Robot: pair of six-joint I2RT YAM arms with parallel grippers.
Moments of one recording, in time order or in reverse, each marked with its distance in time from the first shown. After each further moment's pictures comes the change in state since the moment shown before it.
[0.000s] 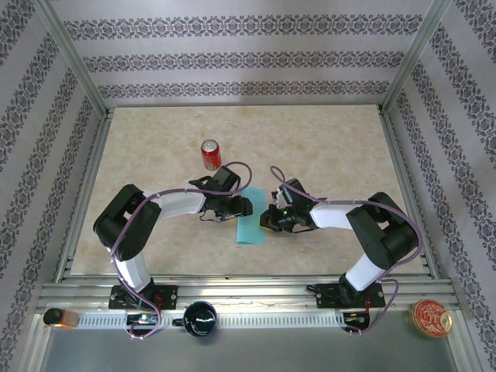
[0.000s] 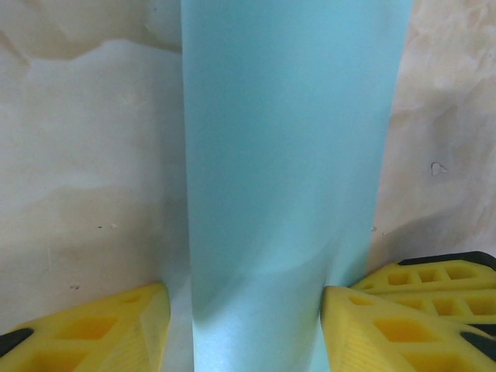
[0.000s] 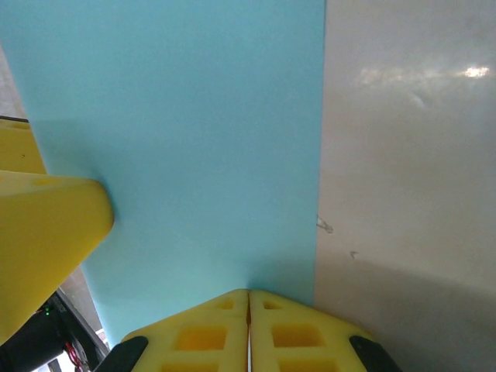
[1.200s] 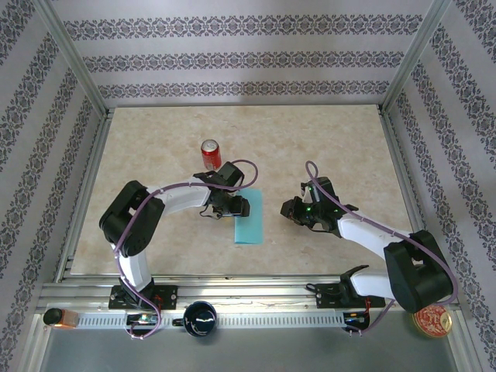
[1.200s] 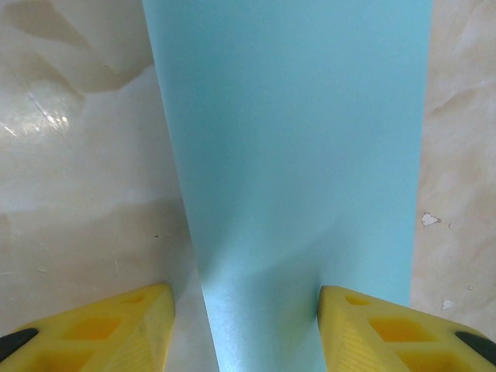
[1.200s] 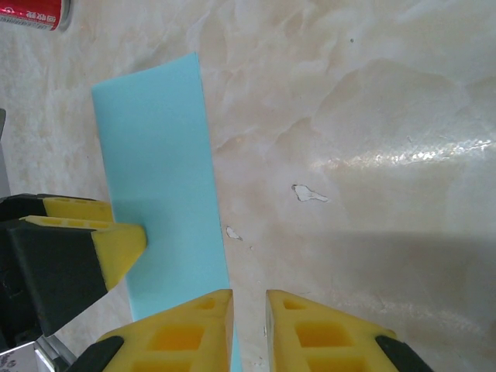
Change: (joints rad) left arm 0.000 0.051 0.114 -0.193 -0.075 0.177; right arm -0.177 -0.347 -0.124 -0.097 0.124 0.004
